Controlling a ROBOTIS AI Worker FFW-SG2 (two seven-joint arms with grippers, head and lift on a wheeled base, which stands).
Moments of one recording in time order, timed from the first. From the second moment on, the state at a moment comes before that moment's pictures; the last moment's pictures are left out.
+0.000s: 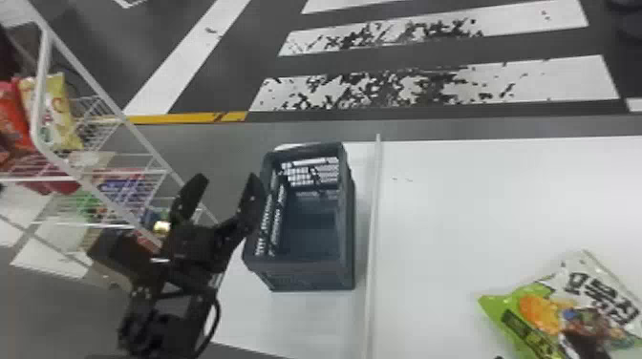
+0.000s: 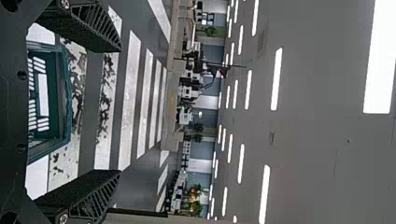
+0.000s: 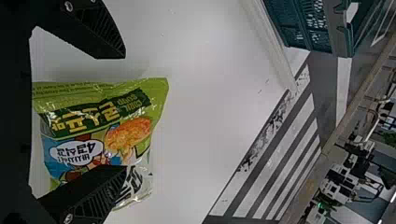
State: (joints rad) left arm 0.69 0.23 0.29 -2.11 0.45 -0.18 -0.19; right arm 0.71 -0.24 0.50 -2.10 0.43 0.53 -0.20
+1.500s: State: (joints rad) left arm 0.70 0.24 0.31 -2.07 0.48 -0.16 -0.30; right arm 0.33 -0.22 0.68 -1.78 0.49 0.85 -0.20
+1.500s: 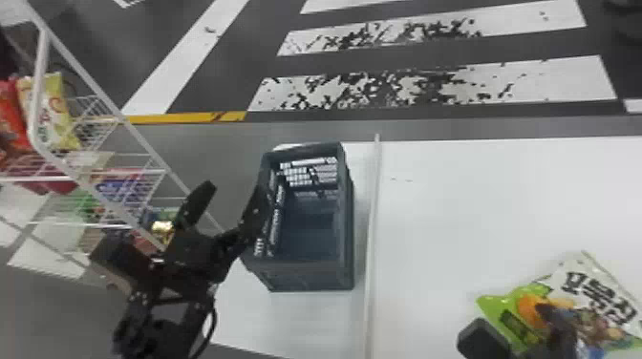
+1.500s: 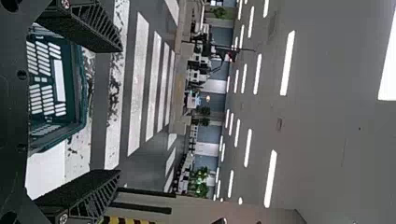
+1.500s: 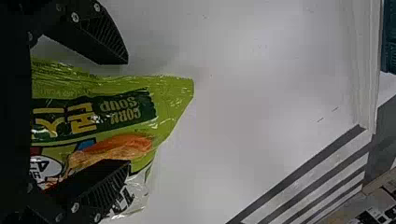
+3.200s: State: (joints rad) left arm 0.68 0.22 0.27 -2.06 0.45 -0.15 -0.33; right arm 0.48 -0.10 -0.20 -1.90 -0.91 0.54 0.19
